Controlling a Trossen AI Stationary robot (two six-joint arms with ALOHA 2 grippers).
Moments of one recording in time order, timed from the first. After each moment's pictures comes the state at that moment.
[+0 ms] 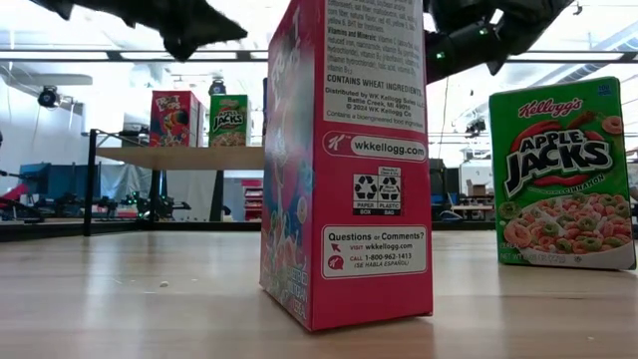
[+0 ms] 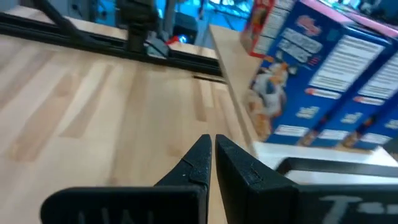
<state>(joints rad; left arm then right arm) -0.06 0.91 0.63 0.11 -0.33 0.02 -0.21 1.40 0.78 0.35 -0.06 -0.30</state>
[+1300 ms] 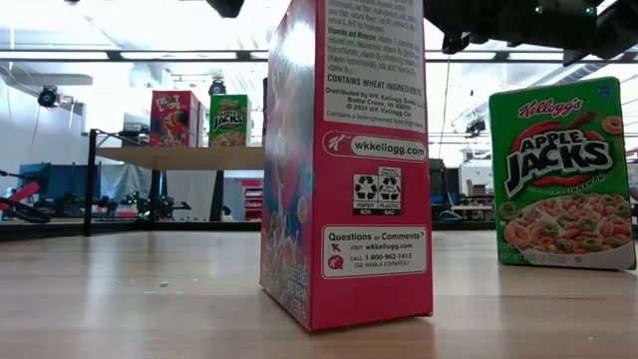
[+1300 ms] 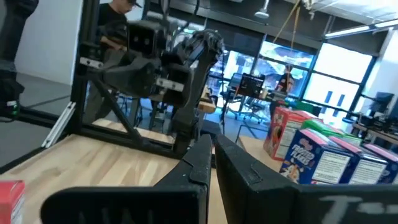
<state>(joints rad) -0.38 1.33 0.71 0.70 -0.26 -0.01 -0.08 0.96 0.41 0.72 -0.16 -0.25</state>
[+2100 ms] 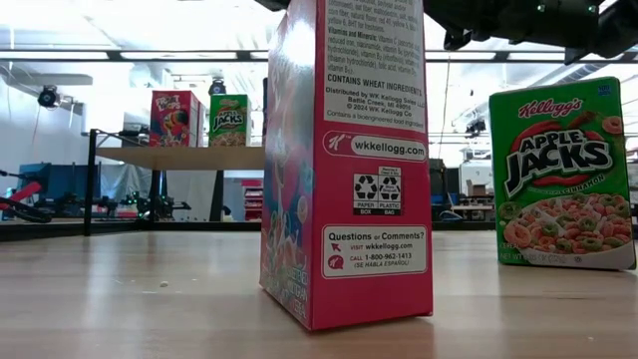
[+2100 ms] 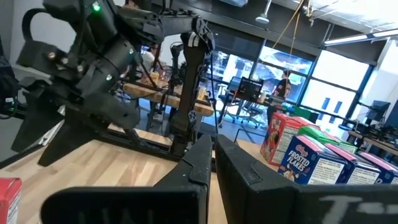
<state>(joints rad) -0.42 1.73 1.43 -0.54 -0.09 0.09 -0.08 0.94 0.41 0.71 -0.17 -0.28</state>
